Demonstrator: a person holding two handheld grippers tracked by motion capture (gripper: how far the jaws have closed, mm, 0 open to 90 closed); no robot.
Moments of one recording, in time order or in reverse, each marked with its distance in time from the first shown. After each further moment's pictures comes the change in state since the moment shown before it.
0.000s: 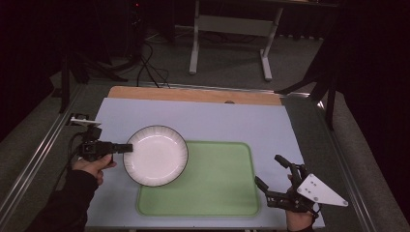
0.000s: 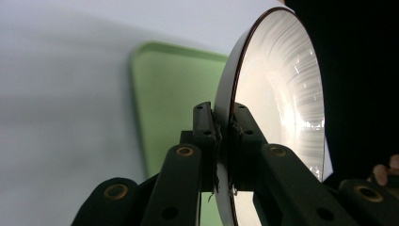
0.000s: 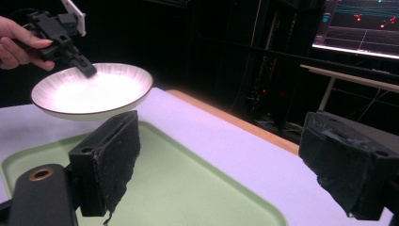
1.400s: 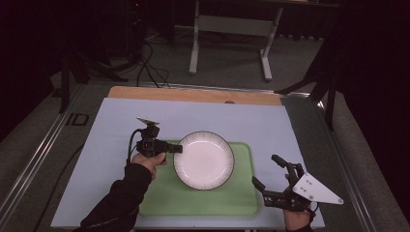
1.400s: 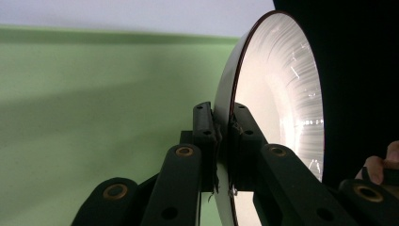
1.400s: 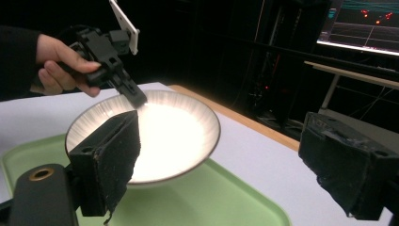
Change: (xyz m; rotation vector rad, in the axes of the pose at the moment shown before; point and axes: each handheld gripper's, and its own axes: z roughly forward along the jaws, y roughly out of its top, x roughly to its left) left arm -0.064 0.000 0.117 0.127 -0.078 0.083; right arm 0.002 0.000 0.005 0.021 0.011 -0.012
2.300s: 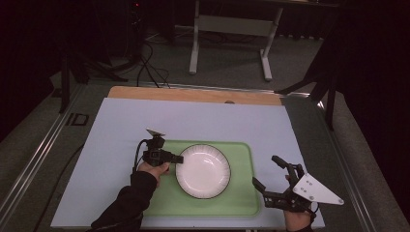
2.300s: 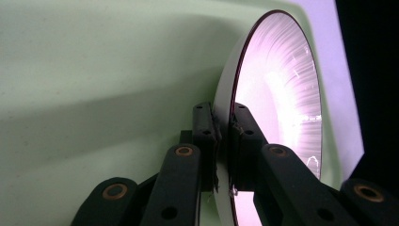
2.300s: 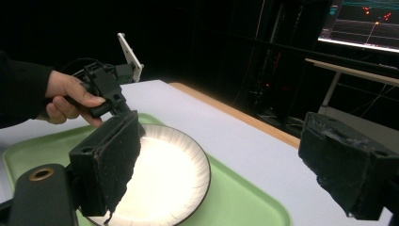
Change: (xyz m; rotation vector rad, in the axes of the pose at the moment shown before) left arm 0.031 -0.019 0.038 0.066 0.082 -0.038; right arm 0.000 -0.001 -0.001 0.008 0.003 -0.002
